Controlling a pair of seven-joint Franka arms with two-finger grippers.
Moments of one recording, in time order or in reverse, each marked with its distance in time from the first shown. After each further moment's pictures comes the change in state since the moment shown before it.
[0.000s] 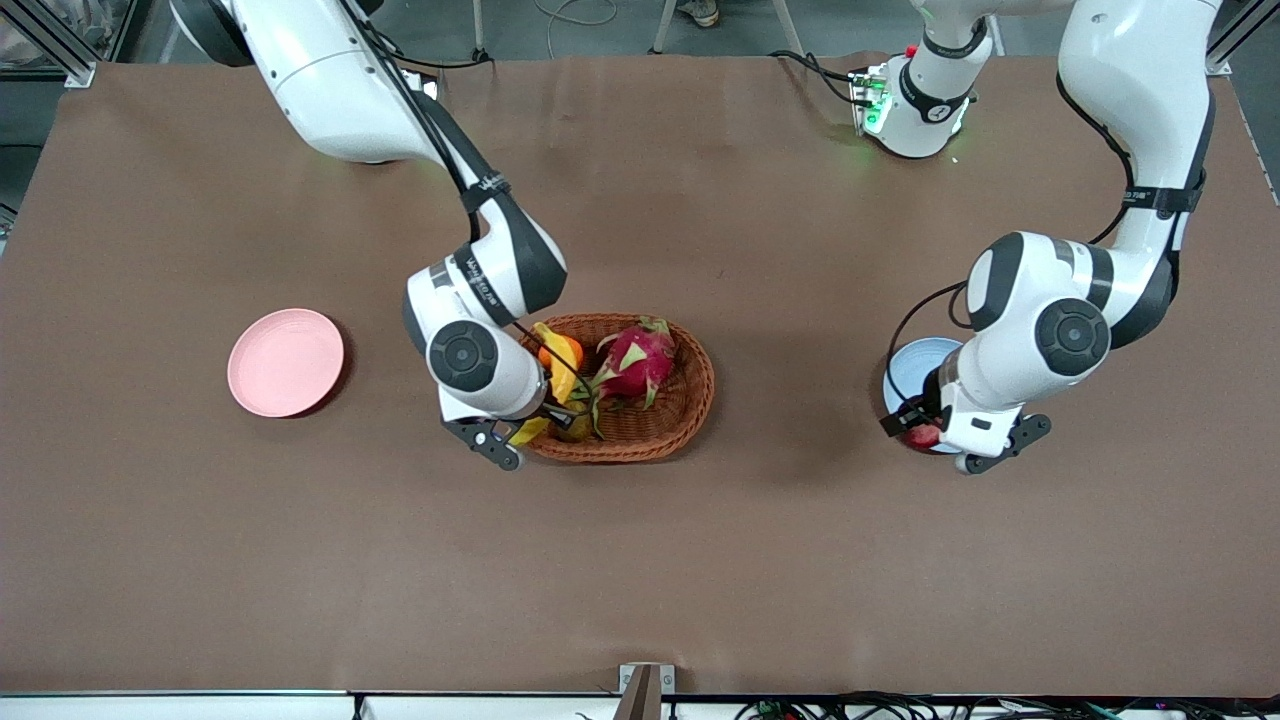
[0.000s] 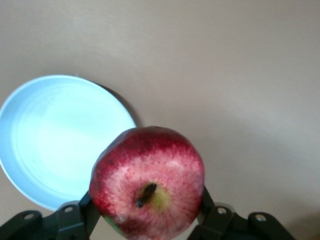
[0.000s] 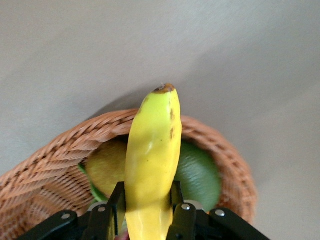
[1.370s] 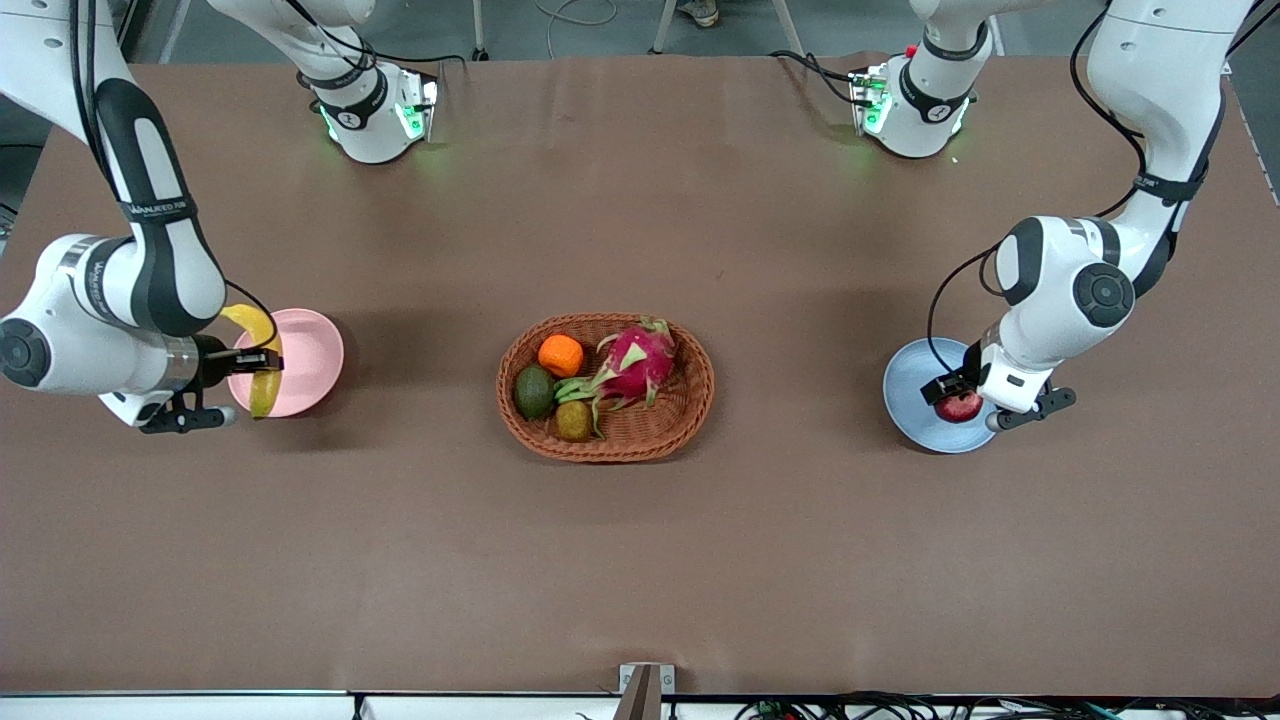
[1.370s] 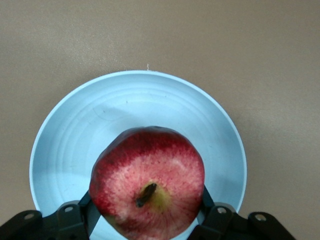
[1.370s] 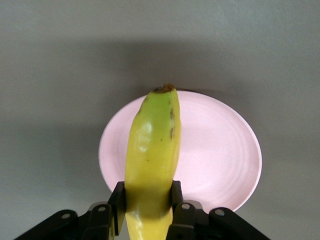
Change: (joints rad) left arm 0.171 -0.042 -0.029 -0.323 0.000 0.343 0.258; right arm -0.634 -0.358 -0.026 -0.615 -0.069 0.092 -1.280
